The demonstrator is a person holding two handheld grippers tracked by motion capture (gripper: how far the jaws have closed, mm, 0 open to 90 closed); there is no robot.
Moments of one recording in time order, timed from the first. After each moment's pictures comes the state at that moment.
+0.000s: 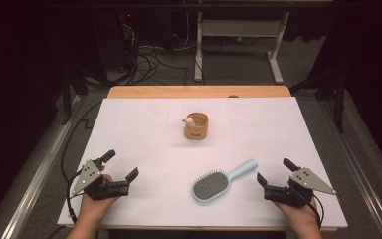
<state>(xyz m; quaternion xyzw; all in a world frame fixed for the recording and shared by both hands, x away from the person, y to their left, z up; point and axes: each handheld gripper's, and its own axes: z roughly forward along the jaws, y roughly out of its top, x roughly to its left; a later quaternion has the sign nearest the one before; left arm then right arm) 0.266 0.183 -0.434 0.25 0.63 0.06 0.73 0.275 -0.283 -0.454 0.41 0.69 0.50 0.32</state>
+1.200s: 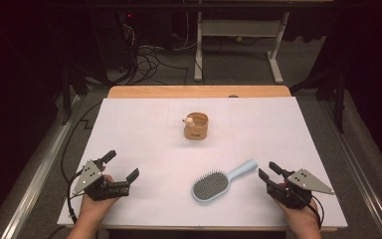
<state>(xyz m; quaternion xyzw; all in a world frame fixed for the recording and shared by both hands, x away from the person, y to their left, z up) 0.265 0.182 -0.434 0.25 0.63 0.05 0.73 0.272 -0.279 -0.452 0.40 0.71 0.50 0.29</state>
